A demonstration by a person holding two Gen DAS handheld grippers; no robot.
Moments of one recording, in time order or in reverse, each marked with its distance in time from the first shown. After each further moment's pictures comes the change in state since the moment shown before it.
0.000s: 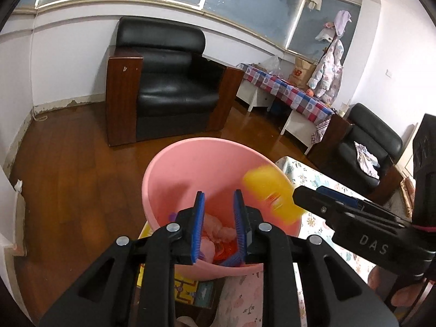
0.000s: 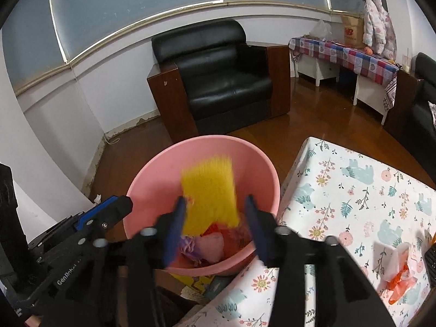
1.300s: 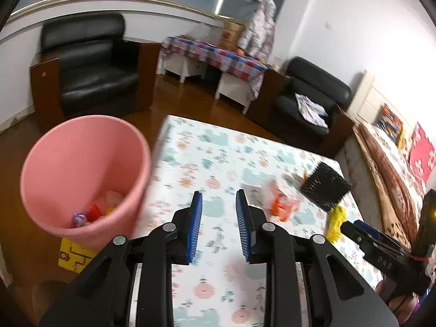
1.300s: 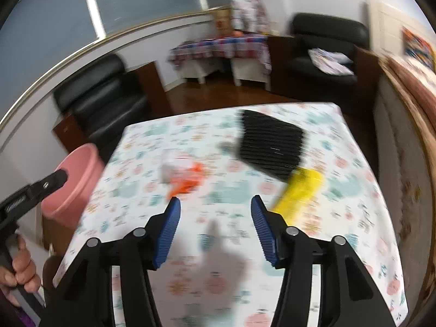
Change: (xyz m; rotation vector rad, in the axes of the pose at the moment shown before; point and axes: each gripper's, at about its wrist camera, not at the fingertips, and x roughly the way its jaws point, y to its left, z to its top) left arm 0.003 -0.172 -0.048 0.236 0.165 -0.267; right arm -0.208 -0.212 -0.166 0.442 -0.096 -0.433
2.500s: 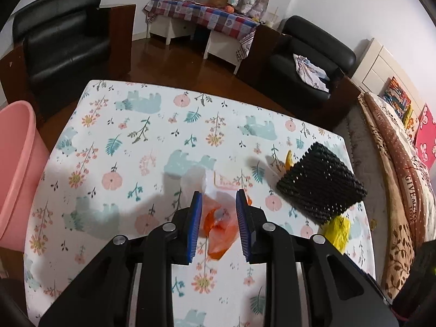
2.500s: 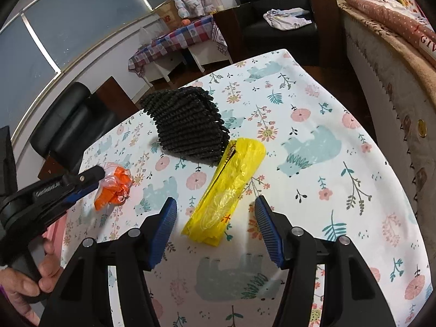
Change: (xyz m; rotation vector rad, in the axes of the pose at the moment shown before) left arm 0.137 -0.089 0.010 0.001 0.206 0.013; right arm 0.062 -0.059 -0.006 0.241 0.070 0.012
